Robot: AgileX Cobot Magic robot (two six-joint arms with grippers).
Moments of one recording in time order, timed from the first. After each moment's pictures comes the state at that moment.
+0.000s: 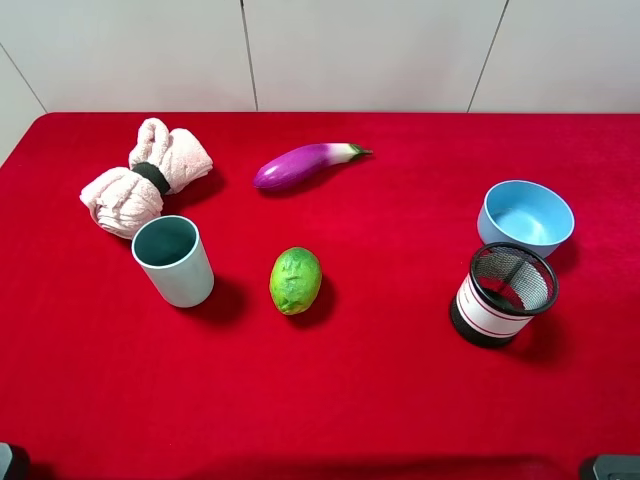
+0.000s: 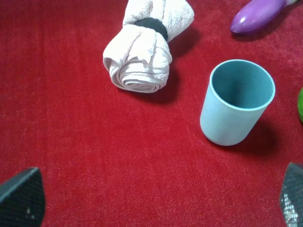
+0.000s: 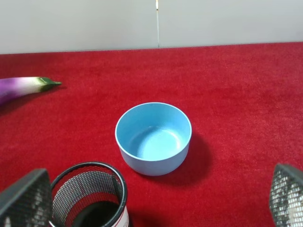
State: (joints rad) left arm -0.02 0.00 -0.49 -0.09 1.07 0.12; right arm 0.03 -0.01 -0.50 0.08 1.02 -0.05
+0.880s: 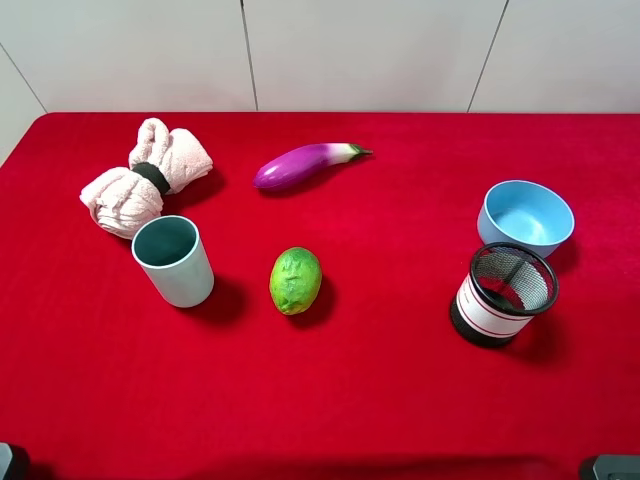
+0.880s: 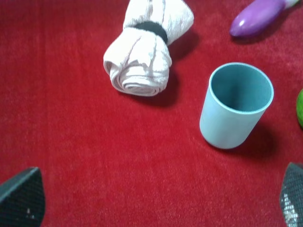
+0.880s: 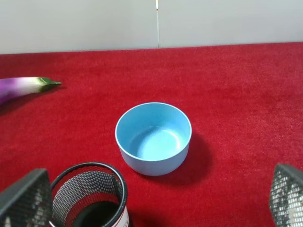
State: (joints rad) left arm -0.02 0.00 -0.51 -0.09 1.07 0.12; right arm 0.03 -0.01 -0.50 0.08 1.02 -0.05
